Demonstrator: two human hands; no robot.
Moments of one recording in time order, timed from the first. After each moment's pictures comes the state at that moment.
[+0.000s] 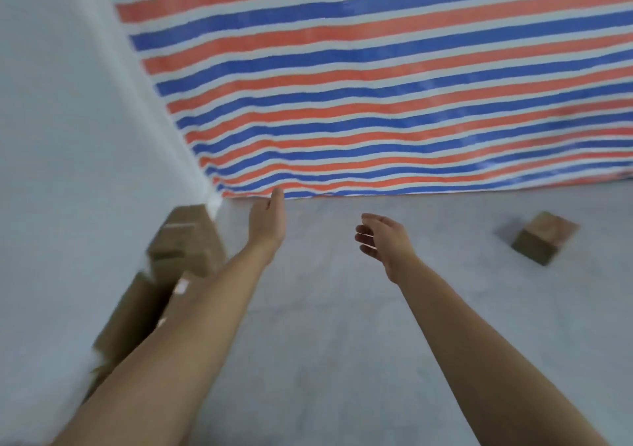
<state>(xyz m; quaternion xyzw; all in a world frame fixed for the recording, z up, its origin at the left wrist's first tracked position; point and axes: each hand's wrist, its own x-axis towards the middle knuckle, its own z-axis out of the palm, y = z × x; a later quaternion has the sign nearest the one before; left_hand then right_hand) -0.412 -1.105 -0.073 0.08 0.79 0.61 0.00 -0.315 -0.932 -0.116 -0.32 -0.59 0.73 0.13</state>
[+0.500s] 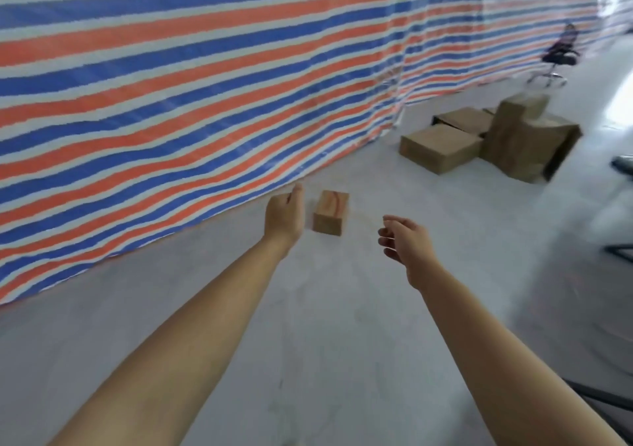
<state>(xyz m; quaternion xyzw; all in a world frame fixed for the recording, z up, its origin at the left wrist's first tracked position) -0.206 -0.549 -0.083 0.39 0.66 0.60 0.23 -0.007 -0.486 -0.118 -0.53 -0.47 0.59 0.39</state>
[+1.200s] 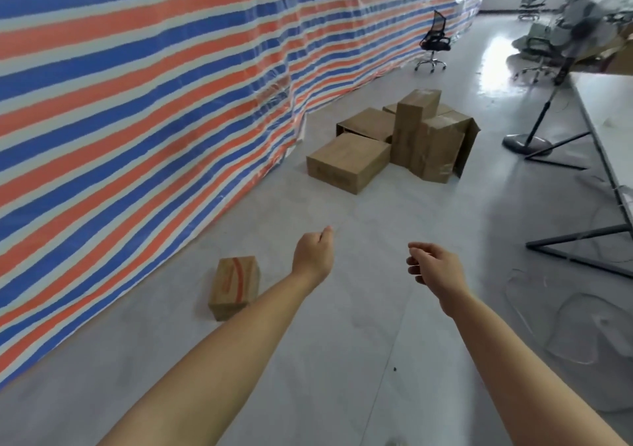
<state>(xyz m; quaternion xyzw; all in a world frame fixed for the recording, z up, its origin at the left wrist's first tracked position) -0.019 0.092 -0.144 0.51 0.69 0.36 0.37 0.197 0.086 -0.175 -0.66 -0.39 0.46 0.44</state>
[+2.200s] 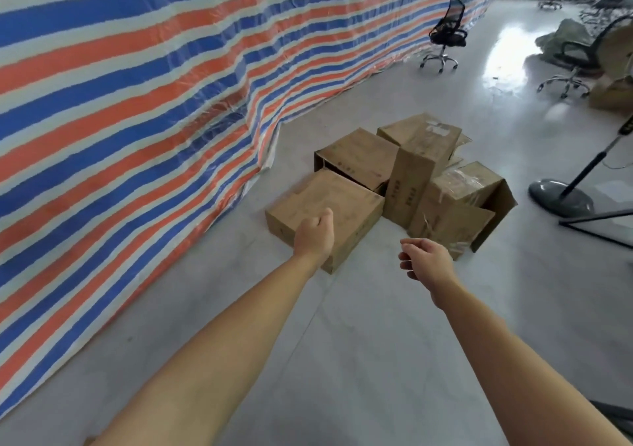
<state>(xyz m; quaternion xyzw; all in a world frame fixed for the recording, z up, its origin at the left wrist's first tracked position) 0.101 1.045 -0.155 0.45 0.68 0.38 0.44 0.307 1.025 -0.179 -0.69 -0.40 0.46 0.39</state>
